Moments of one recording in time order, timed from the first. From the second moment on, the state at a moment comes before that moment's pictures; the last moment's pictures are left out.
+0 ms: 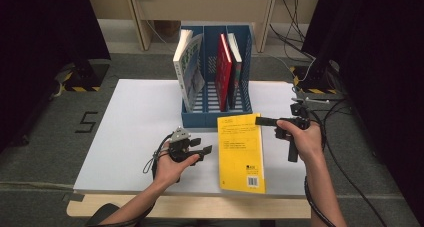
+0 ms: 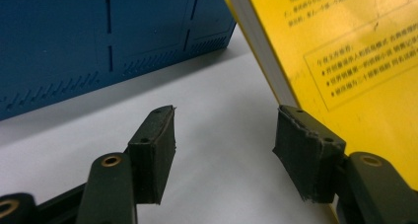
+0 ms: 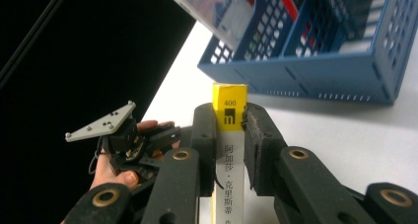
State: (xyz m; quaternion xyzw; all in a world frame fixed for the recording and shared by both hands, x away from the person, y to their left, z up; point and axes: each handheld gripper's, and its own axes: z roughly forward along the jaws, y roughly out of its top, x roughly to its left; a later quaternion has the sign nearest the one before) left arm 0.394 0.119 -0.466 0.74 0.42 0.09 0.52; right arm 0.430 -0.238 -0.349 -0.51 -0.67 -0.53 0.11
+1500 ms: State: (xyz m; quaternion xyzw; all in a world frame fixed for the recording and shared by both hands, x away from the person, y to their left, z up) left arm 0.398 0.132 -0.474 0.73 0.44 0.11 0.52; right arm 0.412 -0.244 -0.262 -0.50 -0.62 -0.59 -0.13
